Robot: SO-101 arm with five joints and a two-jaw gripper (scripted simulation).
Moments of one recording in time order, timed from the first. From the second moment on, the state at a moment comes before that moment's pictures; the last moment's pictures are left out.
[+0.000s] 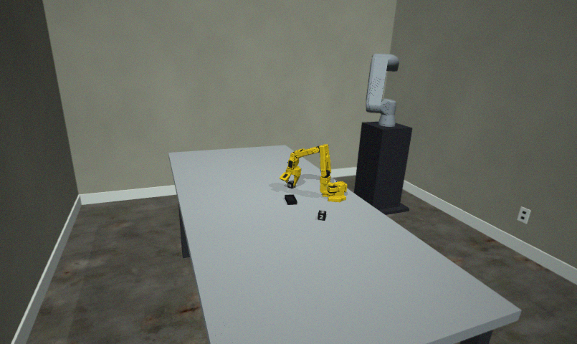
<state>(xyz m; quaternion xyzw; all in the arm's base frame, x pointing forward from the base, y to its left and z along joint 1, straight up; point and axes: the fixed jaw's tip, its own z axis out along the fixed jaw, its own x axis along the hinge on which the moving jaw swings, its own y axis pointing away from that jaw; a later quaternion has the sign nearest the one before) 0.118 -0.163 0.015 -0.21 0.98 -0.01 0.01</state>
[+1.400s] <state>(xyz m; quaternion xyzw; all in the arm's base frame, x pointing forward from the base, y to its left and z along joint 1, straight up) 0.115 -0.158 0.064 -0.21 0.98 0.00 0.00</state>
